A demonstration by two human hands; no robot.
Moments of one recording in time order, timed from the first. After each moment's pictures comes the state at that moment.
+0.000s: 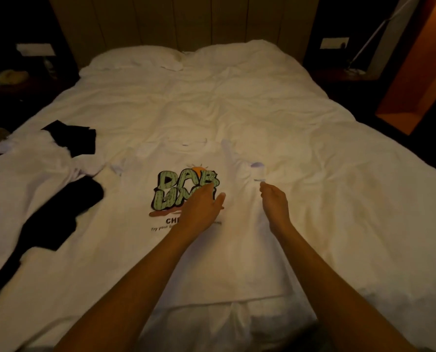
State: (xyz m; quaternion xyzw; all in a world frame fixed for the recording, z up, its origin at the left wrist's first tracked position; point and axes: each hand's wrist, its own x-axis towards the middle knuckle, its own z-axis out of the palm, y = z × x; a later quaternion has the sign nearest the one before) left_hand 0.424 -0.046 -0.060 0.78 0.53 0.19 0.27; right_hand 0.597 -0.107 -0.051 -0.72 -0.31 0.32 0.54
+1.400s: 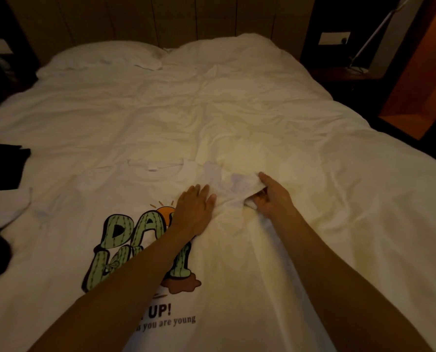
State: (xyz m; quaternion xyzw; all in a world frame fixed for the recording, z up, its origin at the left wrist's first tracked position) left_hand 0.534 0.167 -0.151 0.83 0.52 0.12 0.14; right_hand 0.719 0.112 -0.094 -0.43 -0.01 0.56 0.70
